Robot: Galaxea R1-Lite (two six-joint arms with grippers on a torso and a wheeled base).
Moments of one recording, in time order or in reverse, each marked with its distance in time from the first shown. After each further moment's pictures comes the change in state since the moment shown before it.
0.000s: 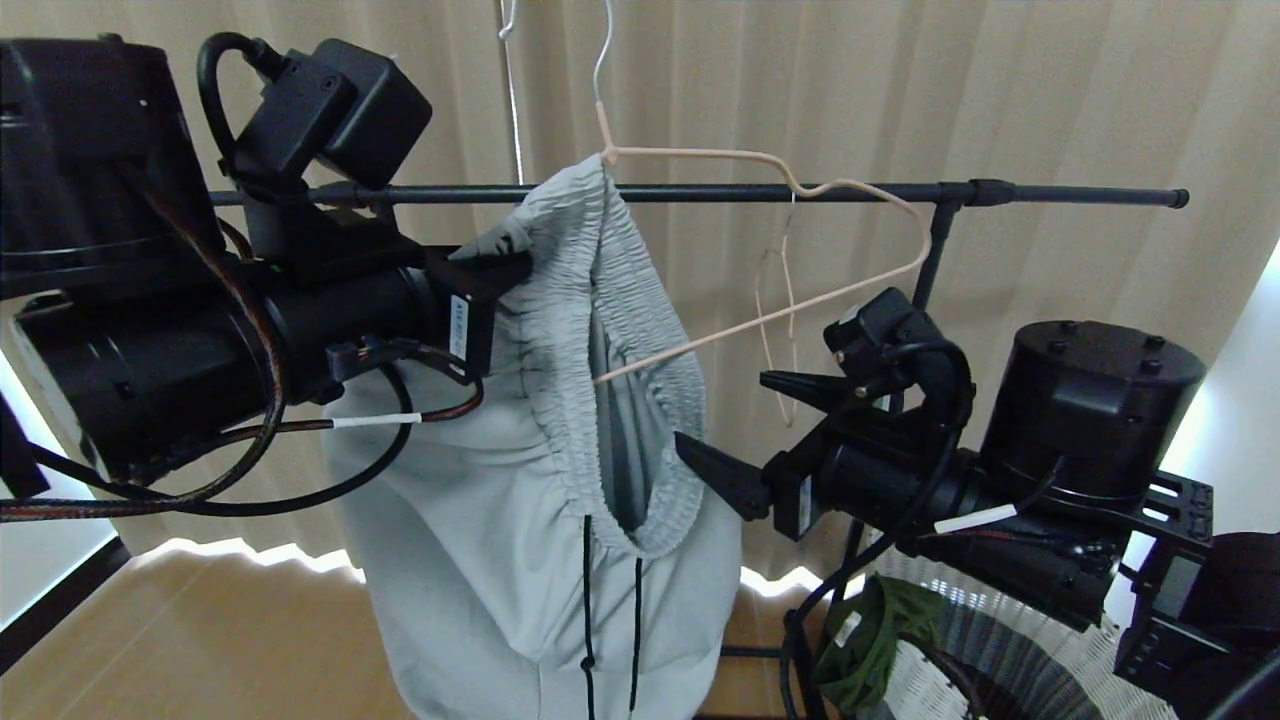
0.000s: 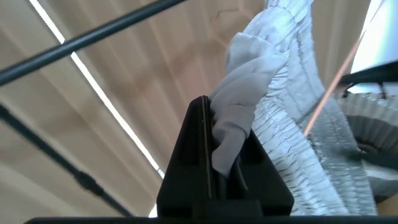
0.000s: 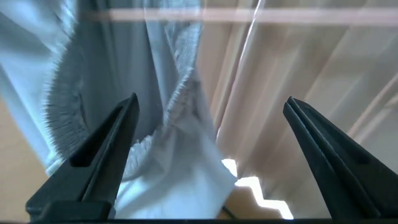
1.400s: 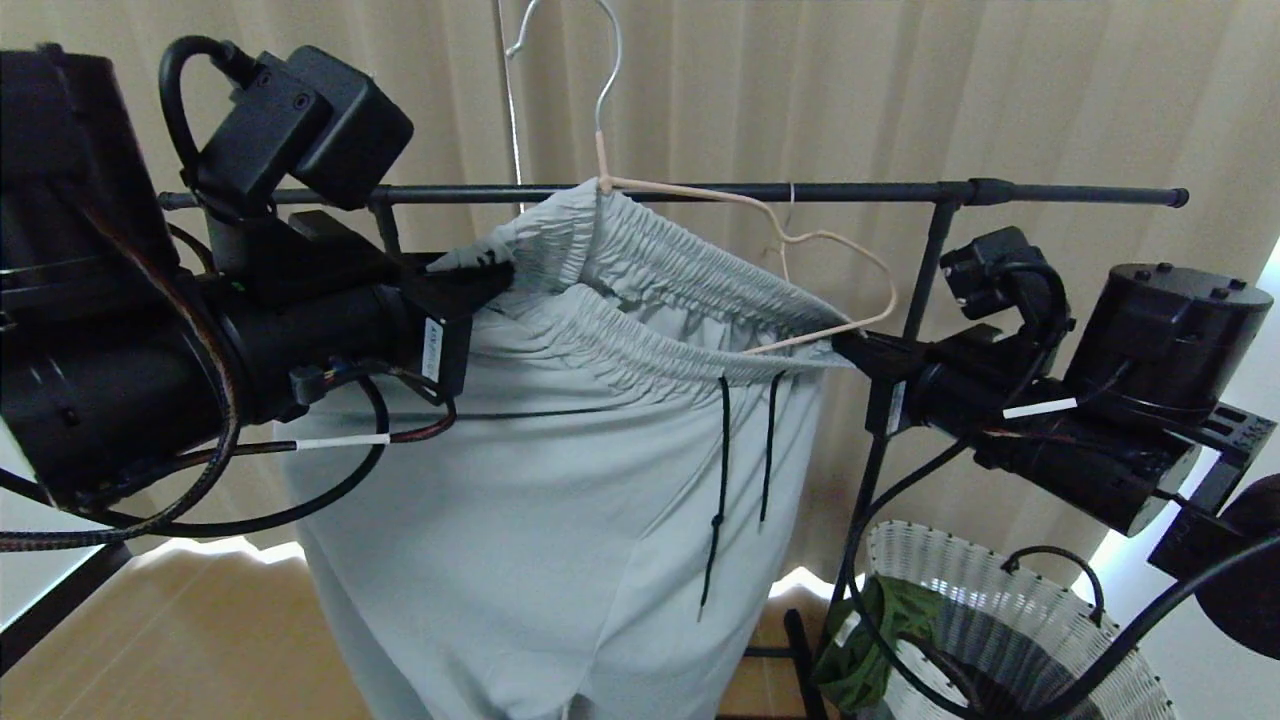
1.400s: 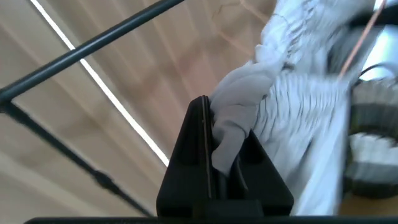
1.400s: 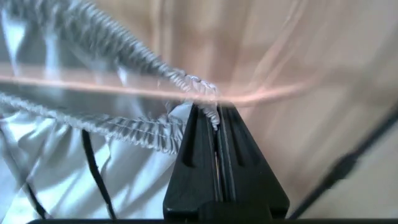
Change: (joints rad) left arm 0.013 -0.051 0.052 0.001 0.005 0.102; right arm -0.285 -0.024 -0.028 -0.002 -0.025 -0.003
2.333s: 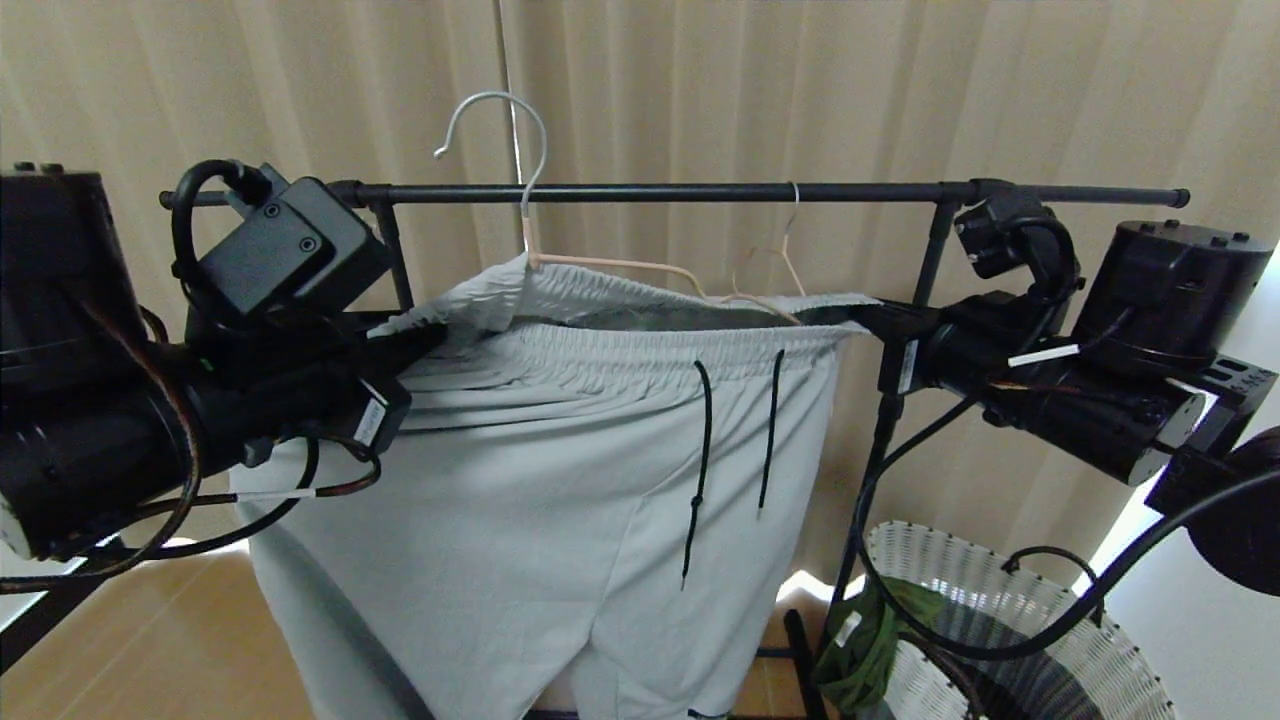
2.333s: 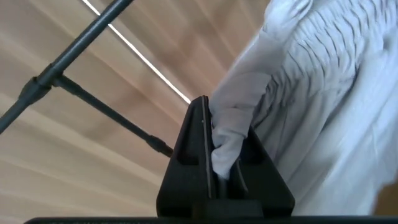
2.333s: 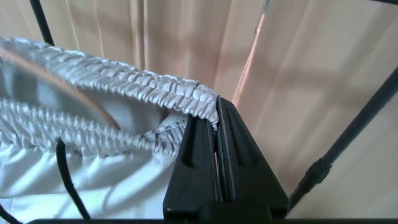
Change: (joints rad) left arm 0.140 -0.036 0.142 -0.004 -0.014 0.245; right arm -0.061 0.010 -0.104 0.081 0.010 -0.002
